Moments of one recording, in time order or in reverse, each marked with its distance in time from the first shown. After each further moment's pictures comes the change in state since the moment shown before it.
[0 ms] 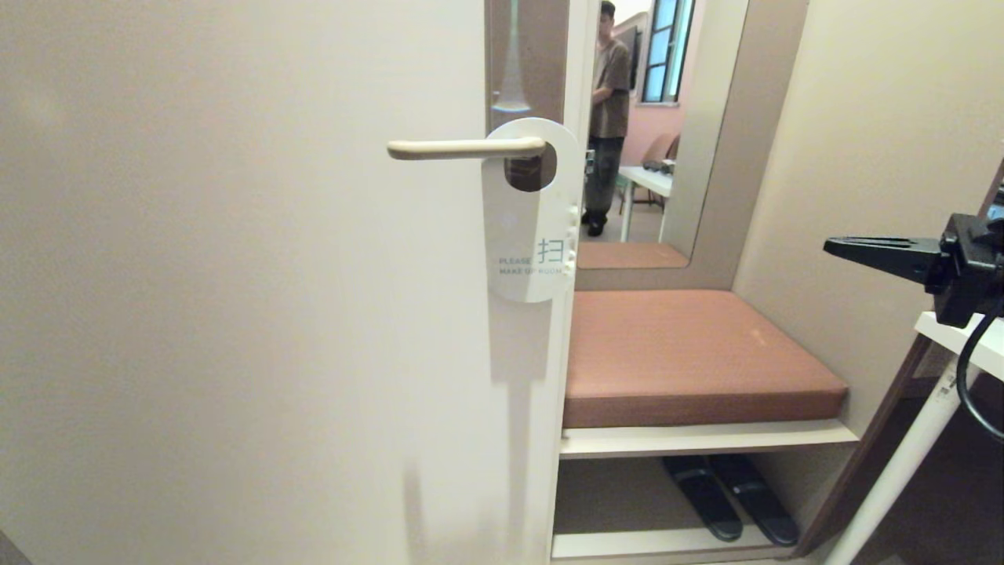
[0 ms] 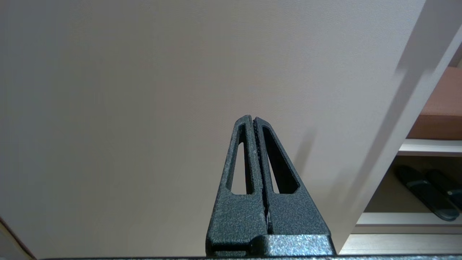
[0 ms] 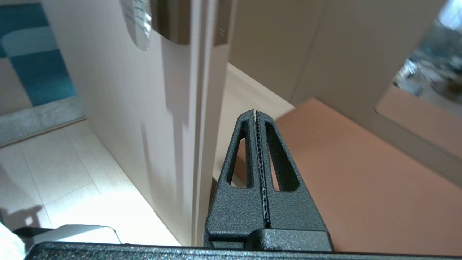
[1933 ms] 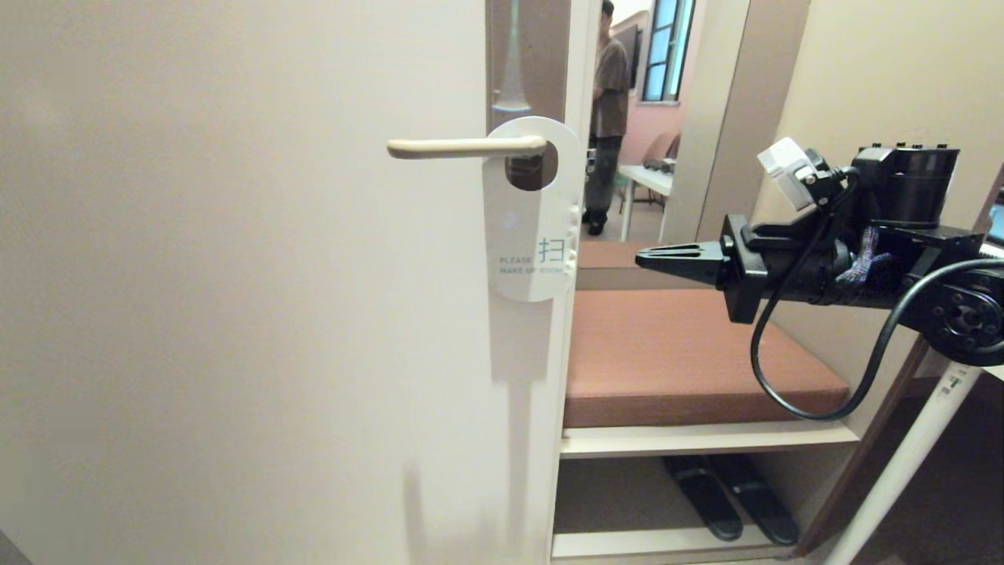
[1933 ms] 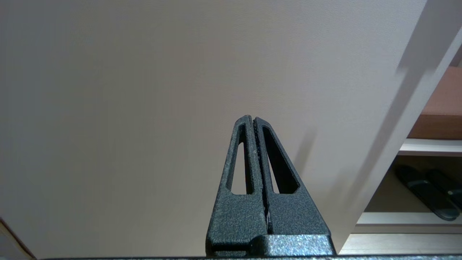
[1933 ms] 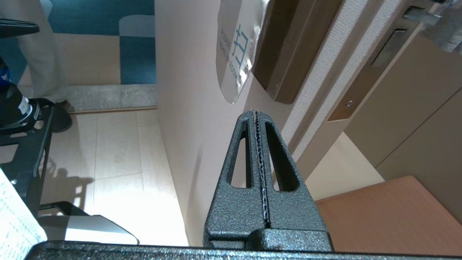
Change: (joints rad) left arm 0.000 0.000 0.000 0.000 0.000 0.001; right arm 0.412 0.293 -0.168 -0.171 -0.017 -0.002
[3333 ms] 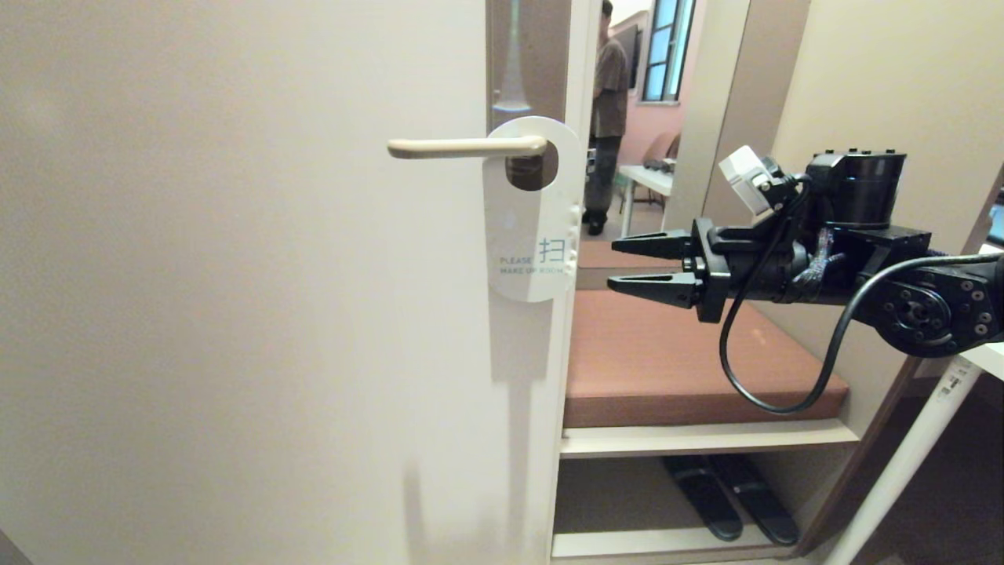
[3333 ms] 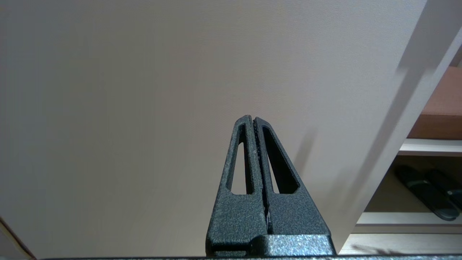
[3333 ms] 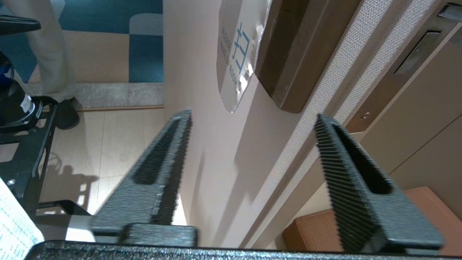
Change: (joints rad) left arm 0.000 0.000 0.000 0.000 0.000 0.000; right arm 0.038 0.073 -0.063 -0.001 -0.001 -0.003
